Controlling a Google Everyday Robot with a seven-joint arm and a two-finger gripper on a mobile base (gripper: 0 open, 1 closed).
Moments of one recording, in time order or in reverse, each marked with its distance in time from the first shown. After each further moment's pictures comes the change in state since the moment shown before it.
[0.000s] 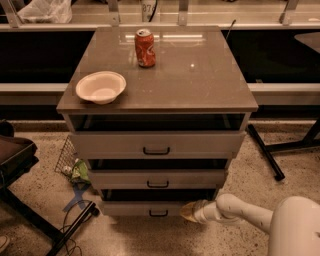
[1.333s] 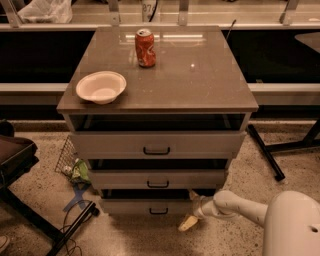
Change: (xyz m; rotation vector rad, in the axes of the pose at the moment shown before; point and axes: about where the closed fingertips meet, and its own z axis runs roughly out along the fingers) arm -0.006 -0.019 0.003 0.031 0.031 -0.031
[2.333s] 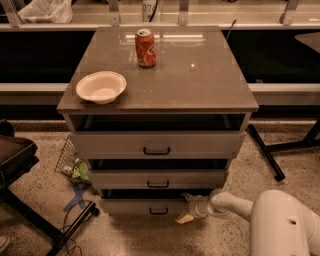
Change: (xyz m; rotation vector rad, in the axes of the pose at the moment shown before) arm 0.016 -0.010 0.034 -0.009 0.014 0.012
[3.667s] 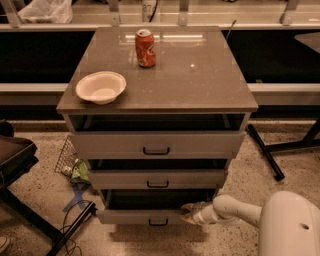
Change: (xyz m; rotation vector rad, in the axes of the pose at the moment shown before) arm 0.015 0.030 -0.024 -0.032 0.025 0.016
